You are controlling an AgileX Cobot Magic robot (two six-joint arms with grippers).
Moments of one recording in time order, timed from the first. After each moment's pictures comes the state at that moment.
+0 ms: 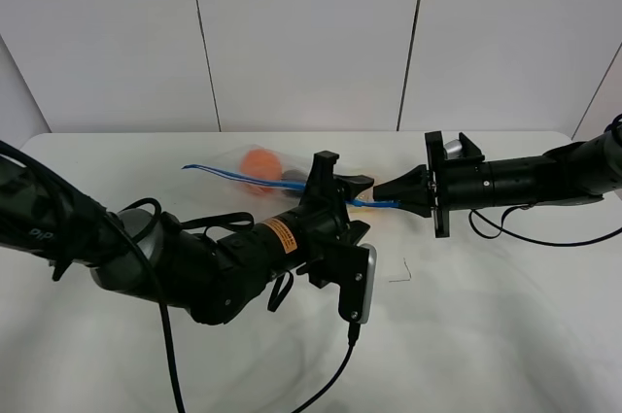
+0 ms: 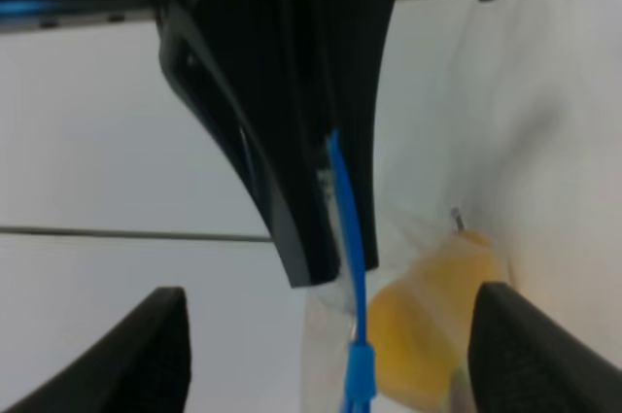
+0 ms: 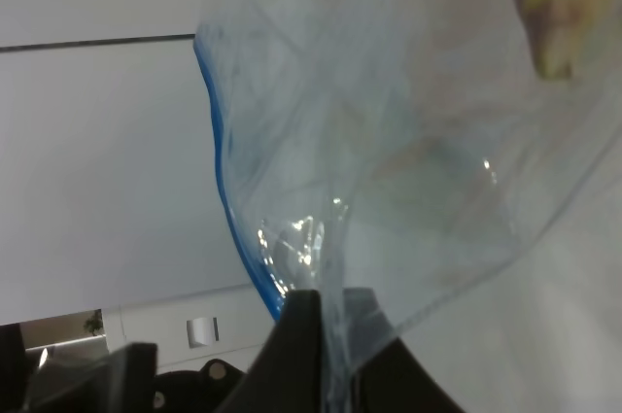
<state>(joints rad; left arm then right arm) -0.87 1.97 -0.83 -0.07 -0.95 1.42 -0.03 2.09 -1.03 1.54 1.20 -0.90</state>
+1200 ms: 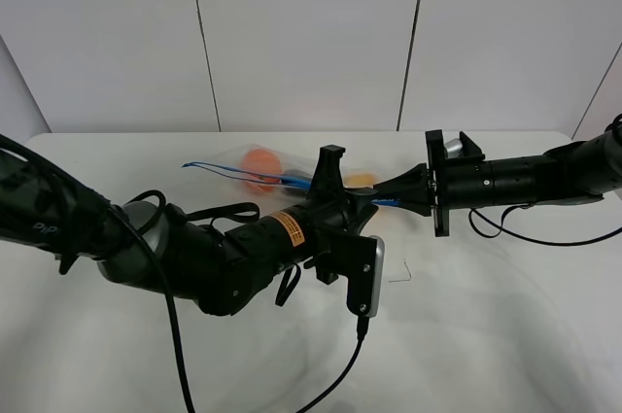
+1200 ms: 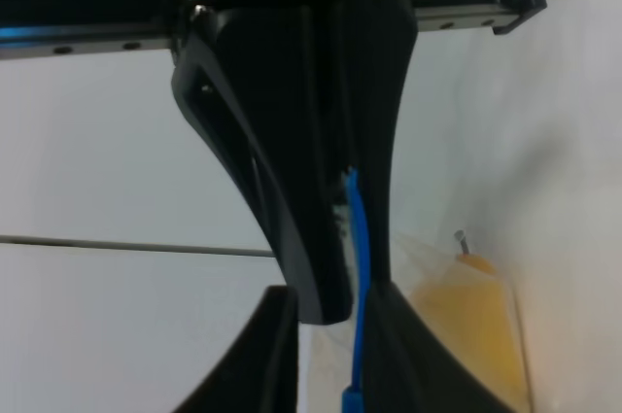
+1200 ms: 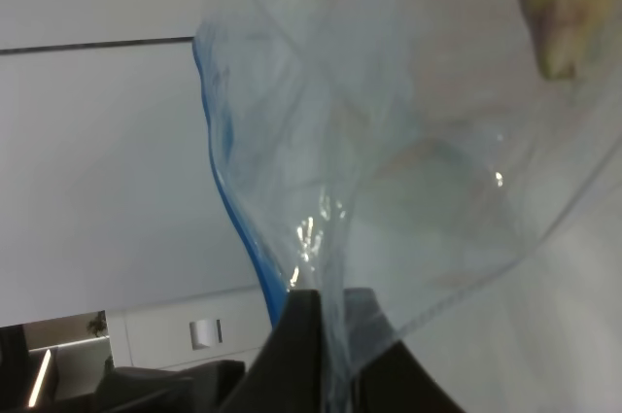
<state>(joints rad) -0.87 1.97 -0.87 -0.07 -0.90 1.39 -0.03 2.09 -1.03 1.55 1.21 -0.90</state>
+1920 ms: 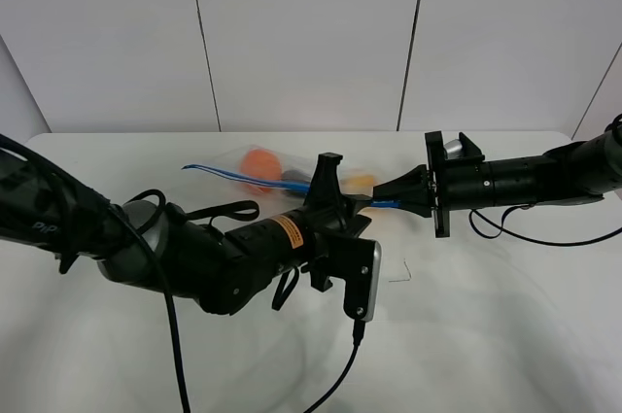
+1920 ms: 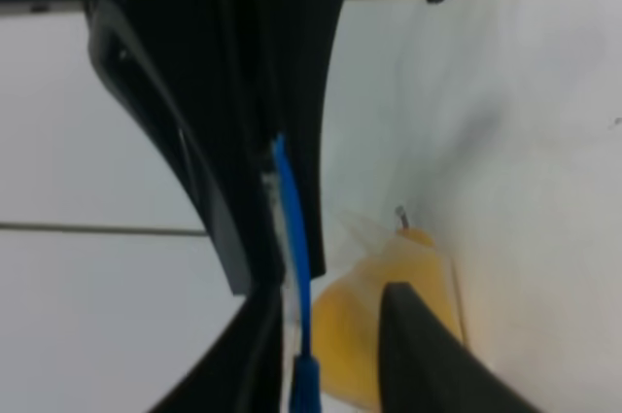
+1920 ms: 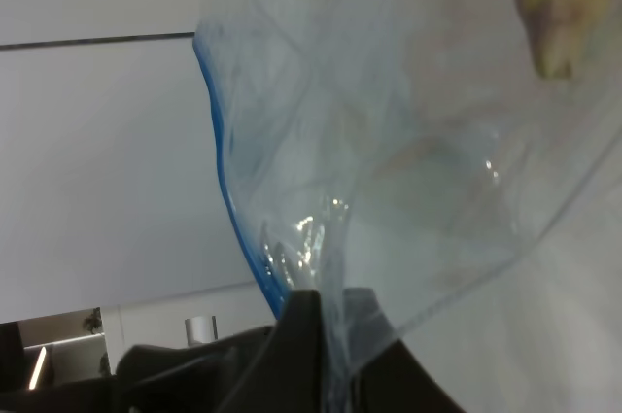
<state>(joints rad) -0.87 1.97 -0.87 -0.10 -0.82 1.39 -0.03 2.09 -1.03 1.54 1.21 -0.90</state>
